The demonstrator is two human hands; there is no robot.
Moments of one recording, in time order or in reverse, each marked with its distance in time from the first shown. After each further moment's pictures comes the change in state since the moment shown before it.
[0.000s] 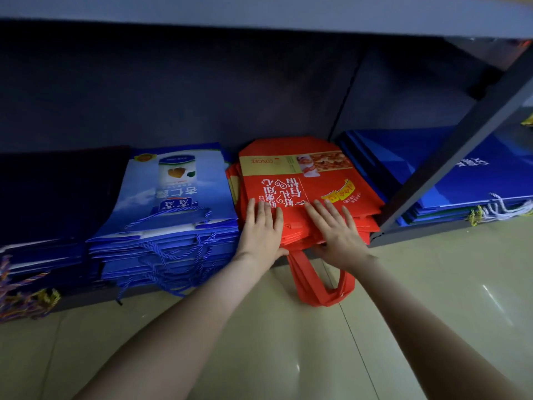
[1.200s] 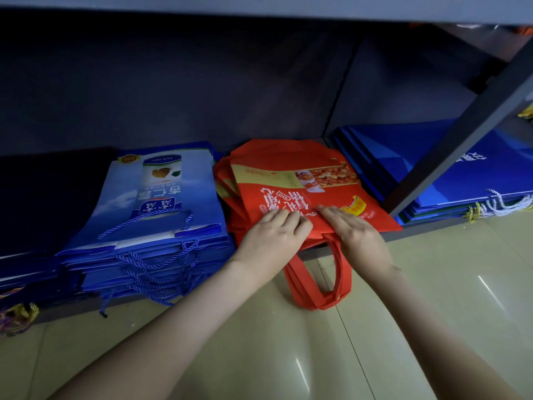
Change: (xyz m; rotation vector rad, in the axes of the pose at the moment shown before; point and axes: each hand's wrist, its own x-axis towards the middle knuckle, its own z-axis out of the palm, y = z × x) left_hand -0.015 -0.002 -0.045 -0.273 0.458 0.330; right_hand -0.019 0.013 -0.027 -0.002 0.376 -0.106
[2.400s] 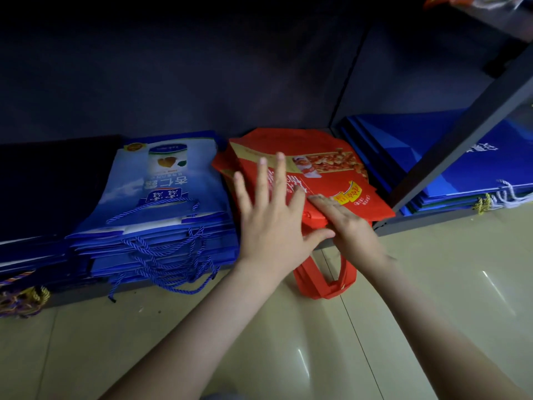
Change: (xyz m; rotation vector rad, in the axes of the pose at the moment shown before) left_hand -0.004 0.014 -0.024 -0.002 0.003 -0.475; right_hand 0.011 -0.029 -0.007 0.354 -0.078 0.033
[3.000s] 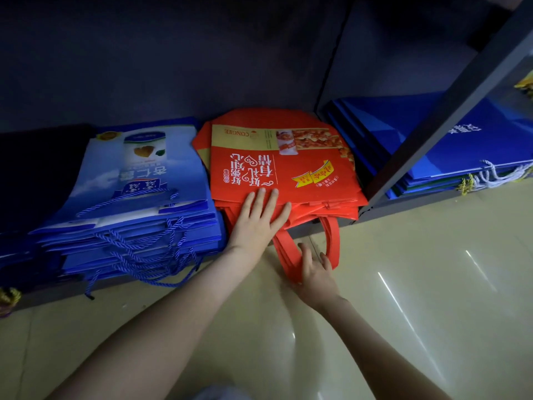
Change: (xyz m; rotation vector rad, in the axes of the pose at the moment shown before) left_hand -0.005 -0.012 0.105 0.322 -0.397 0.326; right_hand -0.093 0.011 0.115 -0.121 -0.402 0.540
